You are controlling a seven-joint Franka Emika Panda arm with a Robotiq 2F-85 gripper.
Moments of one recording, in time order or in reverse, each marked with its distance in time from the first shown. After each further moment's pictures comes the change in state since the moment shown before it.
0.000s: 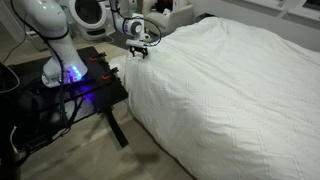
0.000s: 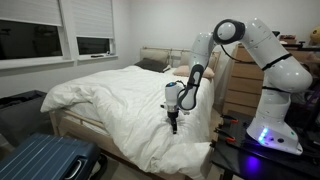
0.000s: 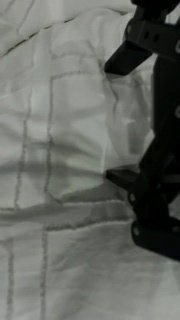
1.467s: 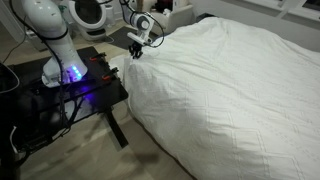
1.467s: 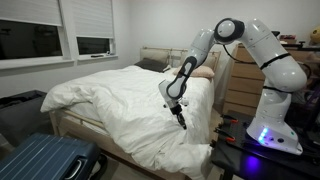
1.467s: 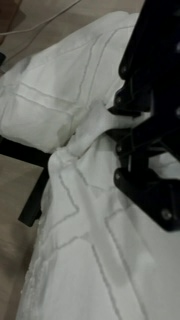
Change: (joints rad) arm -0.165 -0.009 0.135 0.153 0.208 -0.650 -0.075
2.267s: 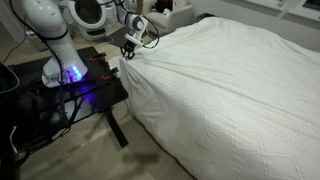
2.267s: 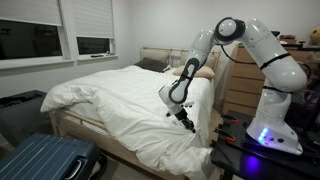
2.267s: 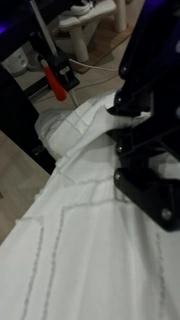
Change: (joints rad) arm 0.001 0.003 0.071 -0.055 -0.069 -0.117 -0.362
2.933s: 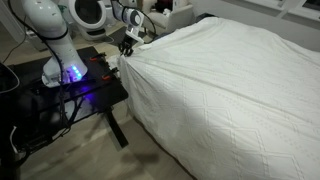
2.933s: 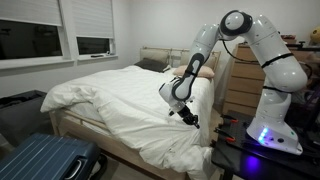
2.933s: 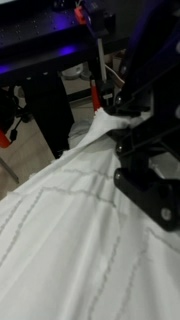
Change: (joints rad) arm 0.016 -0.094 0.025 -0.065 -0.085 -0.079 -0.265
